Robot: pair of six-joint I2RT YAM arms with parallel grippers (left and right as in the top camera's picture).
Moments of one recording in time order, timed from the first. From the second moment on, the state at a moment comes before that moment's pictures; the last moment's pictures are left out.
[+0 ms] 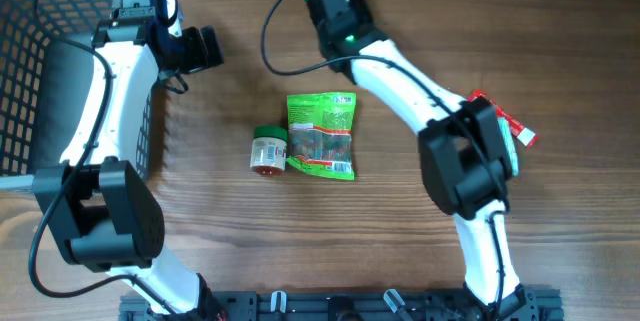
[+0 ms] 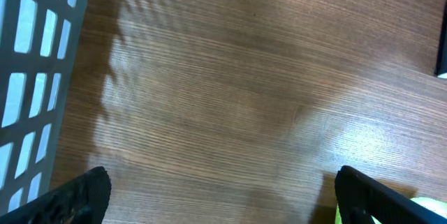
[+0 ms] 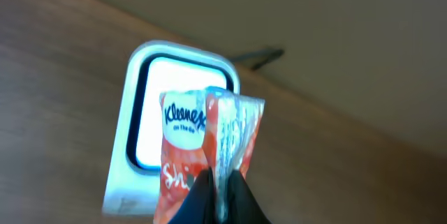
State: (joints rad) left arm 0.05 1.85 1.55 -0.86 0.07 -0.25; right arm 0.55 2.28 1.83 -0.20 0.59 -0.18
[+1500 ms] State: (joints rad) left arm 0.05 1.85 1.55 -0.86 0.07 -0.25; right arm 0.35 1.86 1.28 -0.63 -0.47 0.02
